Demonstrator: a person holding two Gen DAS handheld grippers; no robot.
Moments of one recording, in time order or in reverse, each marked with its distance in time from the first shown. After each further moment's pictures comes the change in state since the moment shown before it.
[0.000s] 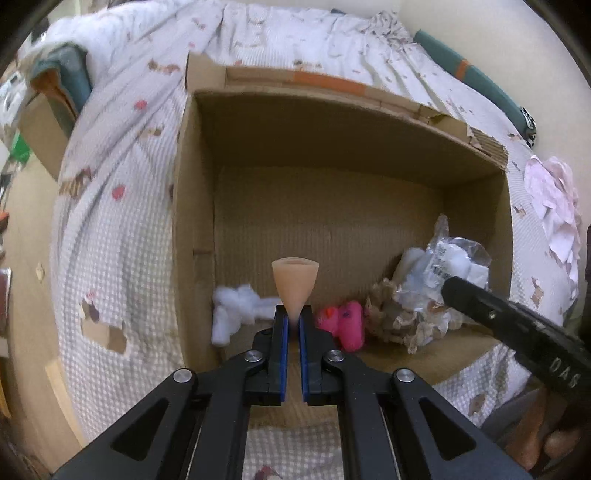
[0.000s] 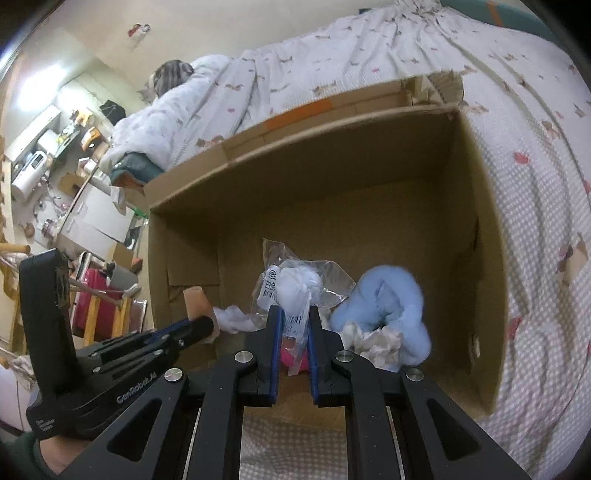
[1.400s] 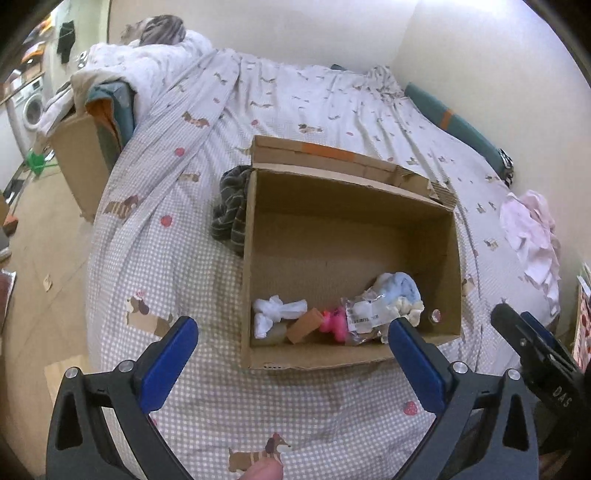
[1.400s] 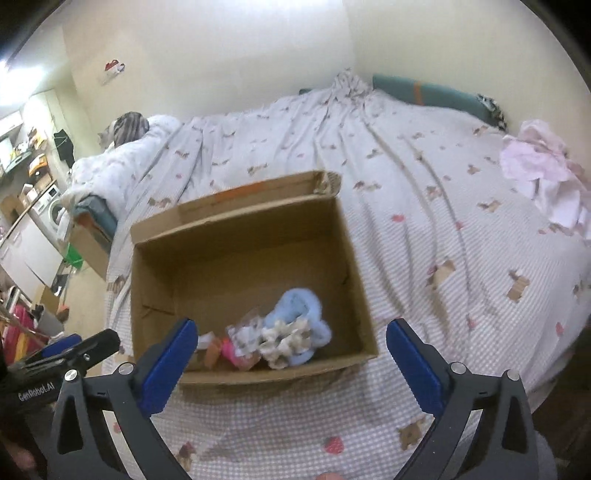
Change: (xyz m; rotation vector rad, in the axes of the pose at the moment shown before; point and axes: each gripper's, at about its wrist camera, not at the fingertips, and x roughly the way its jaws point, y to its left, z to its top) left arm -0.102 0.022 -0.042 -0.043 -0.228 -0.033; right arm -0.110 0.034 -0.055 -0.023 -0.332 -0.370
